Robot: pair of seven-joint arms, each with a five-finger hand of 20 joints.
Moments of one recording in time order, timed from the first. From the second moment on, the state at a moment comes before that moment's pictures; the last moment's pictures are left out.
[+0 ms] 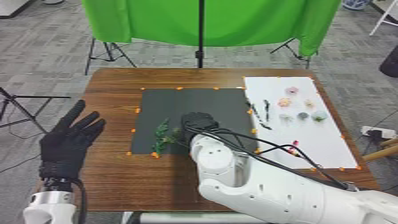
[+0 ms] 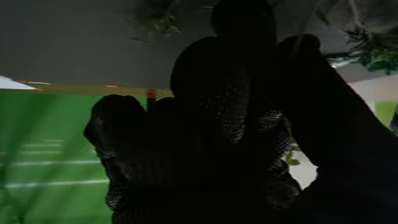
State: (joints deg) left arm 132.5 -61.9 -97.8 -126.8 36.6 11.2 19.5; right arm -52.4 -66.4 15.3 -101.4 -122.2 -11.9 58.3
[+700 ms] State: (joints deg) left arm 130.5 -61.3 -95.7 -125.8 36.8 10.3 18.6; right arm -51.5 -68.4 11.5 -97.6 -125.7 -4.0 62.0
